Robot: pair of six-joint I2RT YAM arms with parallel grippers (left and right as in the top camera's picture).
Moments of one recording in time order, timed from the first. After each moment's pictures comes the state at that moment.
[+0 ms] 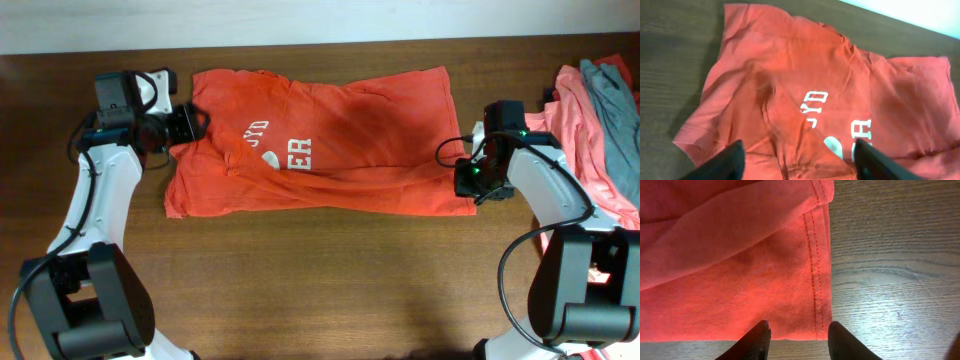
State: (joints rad) left arm 0.14 1.80 1.38 -0.46 0.42 -0.11; right arm -0.10 1.77 1.20 -0.83 -0.03 0.05
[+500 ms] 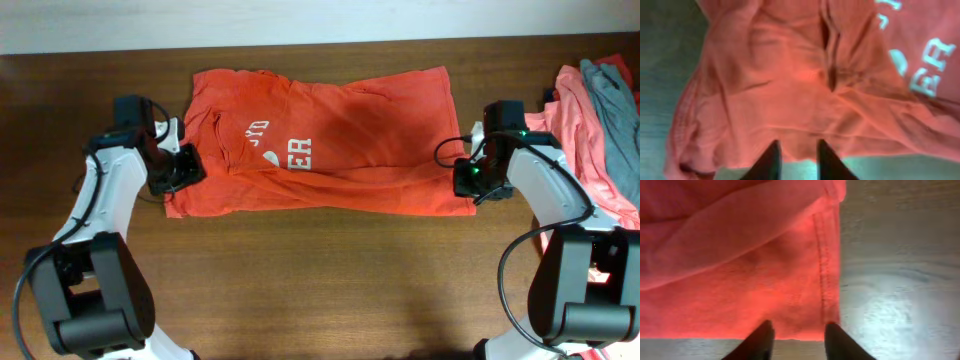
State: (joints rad) left arm 0.14 1.83 1.31 -0.79 0.28 -0.13; right arm -0.10 1.77 1.20 -0.82 -0.07 0.05
